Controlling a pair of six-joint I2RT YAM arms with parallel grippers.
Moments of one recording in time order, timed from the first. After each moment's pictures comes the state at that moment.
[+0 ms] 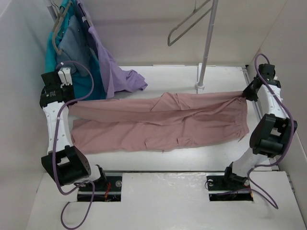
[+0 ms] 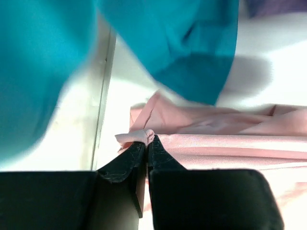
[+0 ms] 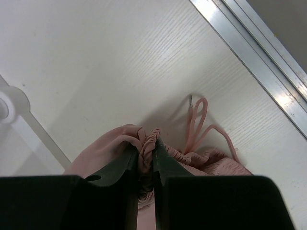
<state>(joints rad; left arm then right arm) 0.36 1.33 1.34 -0.73 0.05 0.22 -0.32 1.70 1.47 -0.70 0.14 0.47</state>
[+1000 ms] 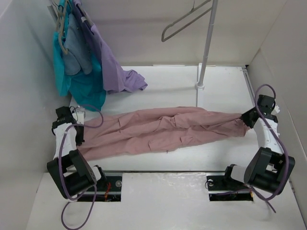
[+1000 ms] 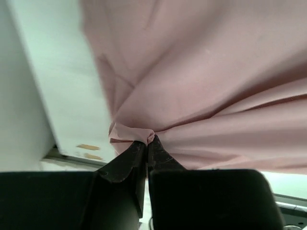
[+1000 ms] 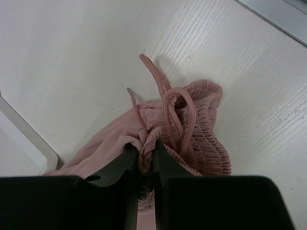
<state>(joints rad) 0.46 1.21 0.76 -0.82 -0.04 0.43 -0.39 1.23 0.83 -0.47 0.10 0.67</state>
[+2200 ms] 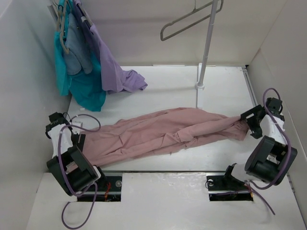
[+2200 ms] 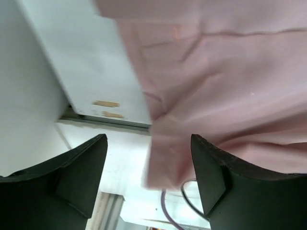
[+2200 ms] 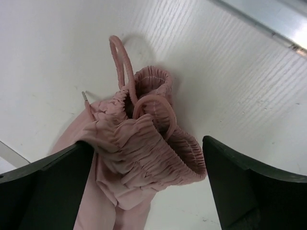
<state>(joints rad) 0.60 1.24 0.77 -0.96 -0.15 0.65 -0.54 1.37 0.88 -0.58 0.02 0.62</state>
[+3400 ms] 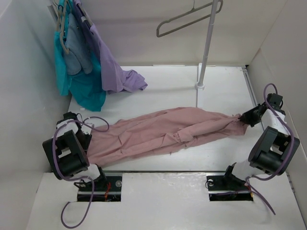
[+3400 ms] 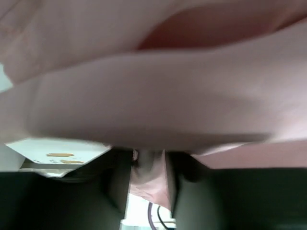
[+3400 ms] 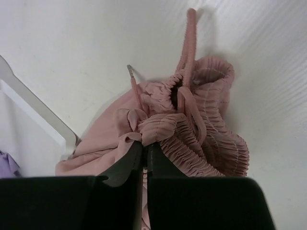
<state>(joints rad) 0.47 1.44 0.72 -0.85 -0.08 0.57 -0.54 1.46 0.95 -0.54 -0.23 0.65</state>
